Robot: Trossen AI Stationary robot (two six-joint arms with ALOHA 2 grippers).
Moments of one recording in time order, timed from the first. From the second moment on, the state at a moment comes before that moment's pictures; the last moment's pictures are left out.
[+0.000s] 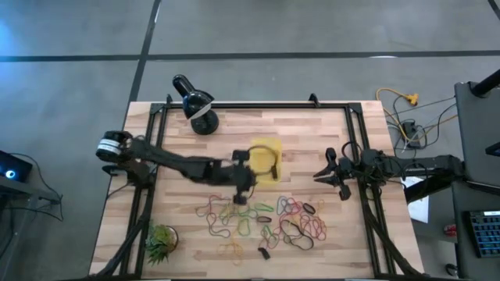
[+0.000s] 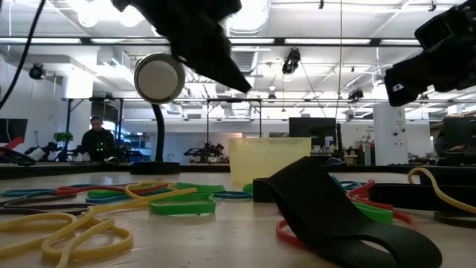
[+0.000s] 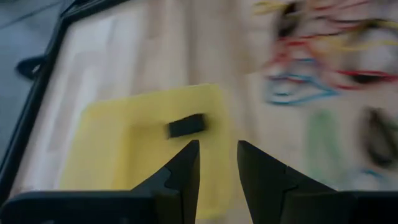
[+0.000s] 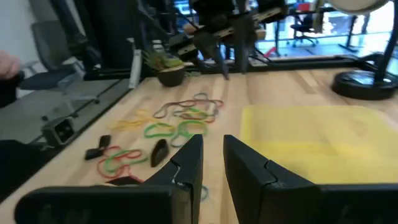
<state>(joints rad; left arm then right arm) -0.19 1.61 1.09 -0.17 -0.31 0.15 0.01 0.20 0.01 0.09 -0.21 0.12</state>
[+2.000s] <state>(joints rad) -0.46 1.41 0.71 -0.01 -0.33 -0.10 0.58 1.51 0.85 -0.77 0.26 0.73</state>
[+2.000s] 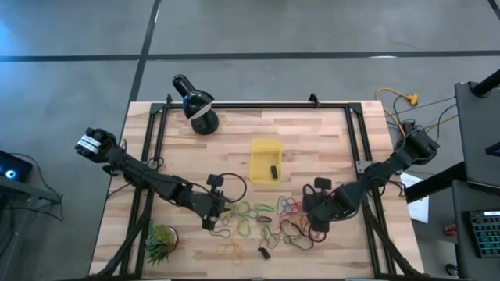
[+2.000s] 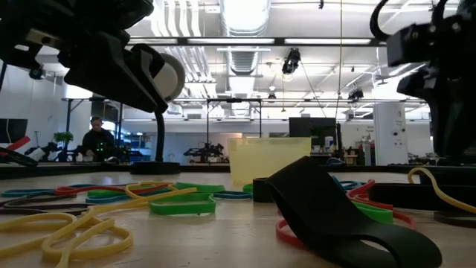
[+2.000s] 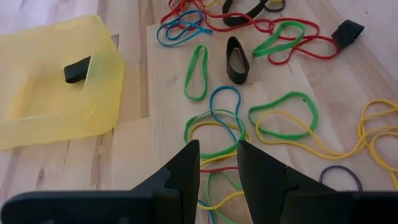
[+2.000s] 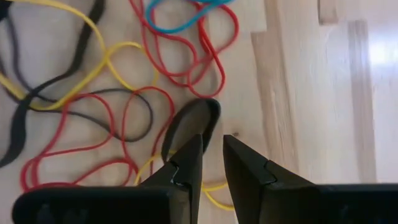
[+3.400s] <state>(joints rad) -0.45 1.41 0.71 0.01 -0.33 -0.10 0.57 1.51 0.72 -0.59 0.23 0.82</state>
